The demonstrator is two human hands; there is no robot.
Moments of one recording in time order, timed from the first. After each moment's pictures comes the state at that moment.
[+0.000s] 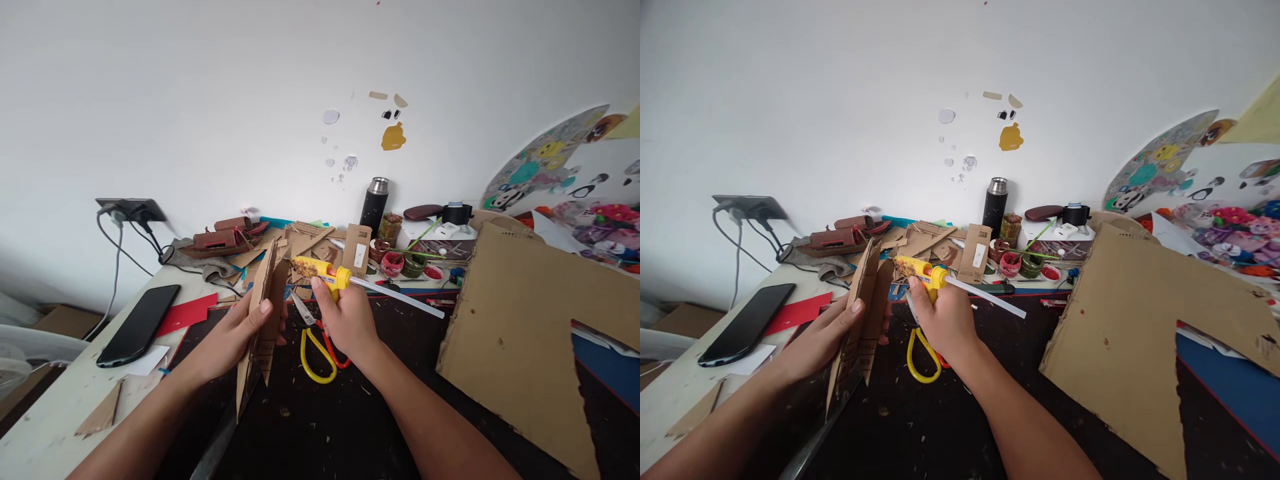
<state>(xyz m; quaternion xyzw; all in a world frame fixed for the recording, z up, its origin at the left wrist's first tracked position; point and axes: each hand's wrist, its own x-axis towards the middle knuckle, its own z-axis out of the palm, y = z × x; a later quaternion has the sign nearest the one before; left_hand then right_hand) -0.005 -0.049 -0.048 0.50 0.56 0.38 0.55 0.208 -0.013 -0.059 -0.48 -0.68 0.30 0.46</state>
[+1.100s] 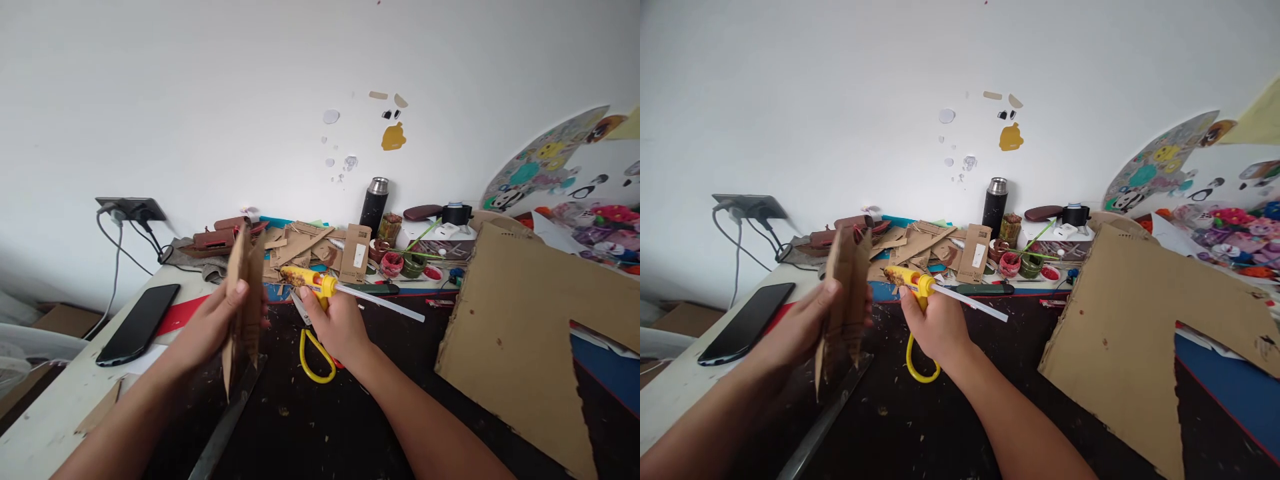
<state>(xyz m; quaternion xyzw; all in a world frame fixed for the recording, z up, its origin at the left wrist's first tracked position) -0.021 -0.041 -0.038 0.44 0.56 0.45 0.54 0.199 -0.013 -0.072 -0.48 -0.71 0.28 0.43</state>
